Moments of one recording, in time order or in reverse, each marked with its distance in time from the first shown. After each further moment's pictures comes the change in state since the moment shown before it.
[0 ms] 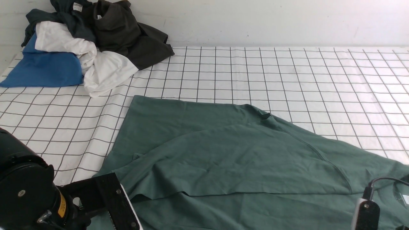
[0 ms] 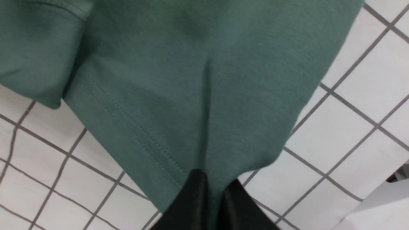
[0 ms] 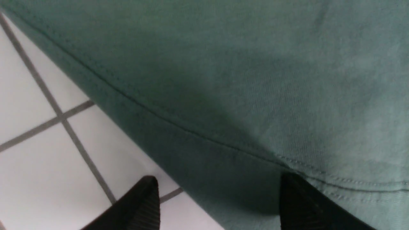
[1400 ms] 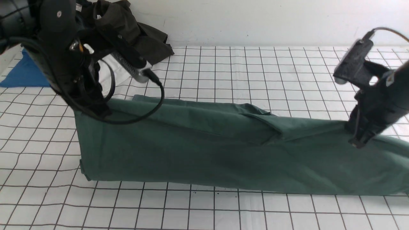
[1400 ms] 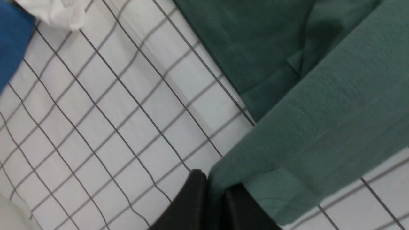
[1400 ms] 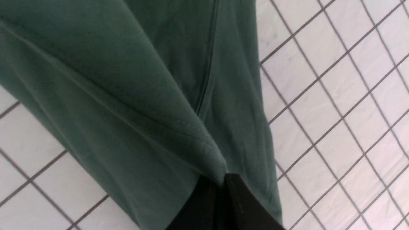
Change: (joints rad) right arm -0.230 0.454 -0.946 -0.049 0.315 -0.001; left arm 0.283 0.464 -0.791 0.148 0.033 0.017
